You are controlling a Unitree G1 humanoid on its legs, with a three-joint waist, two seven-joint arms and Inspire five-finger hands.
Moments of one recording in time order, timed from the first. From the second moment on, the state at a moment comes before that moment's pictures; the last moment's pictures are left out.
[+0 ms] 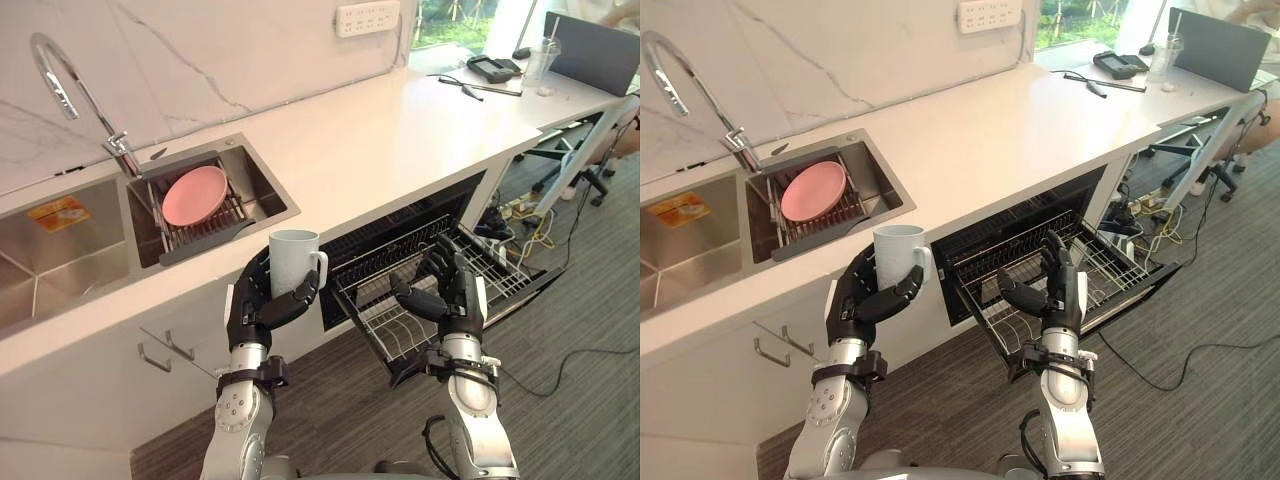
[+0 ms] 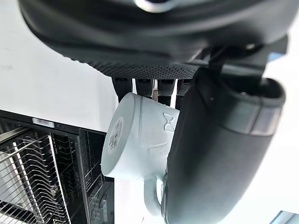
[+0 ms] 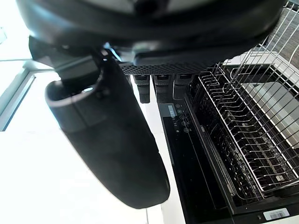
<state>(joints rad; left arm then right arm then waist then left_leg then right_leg) 0.24 -0.04 -0.16 -0.18 -0.18 -0.10 0.22 0.17 -0.01 0.03 -0.09 0.08 -0.09 -0.21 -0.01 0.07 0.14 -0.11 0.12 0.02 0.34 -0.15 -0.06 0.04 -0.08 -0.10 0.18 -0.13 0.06</state>
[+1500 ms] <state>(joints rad) 0.13 0.02 -0.24 -0.08 -0.13 -0.10 0.21 0.21 -0.01 0.17 -0.21 0.36 -0.10 -0.01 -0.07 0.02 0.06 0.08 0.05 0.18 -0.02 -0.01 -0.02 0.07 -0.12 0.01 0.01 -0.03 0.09</state>
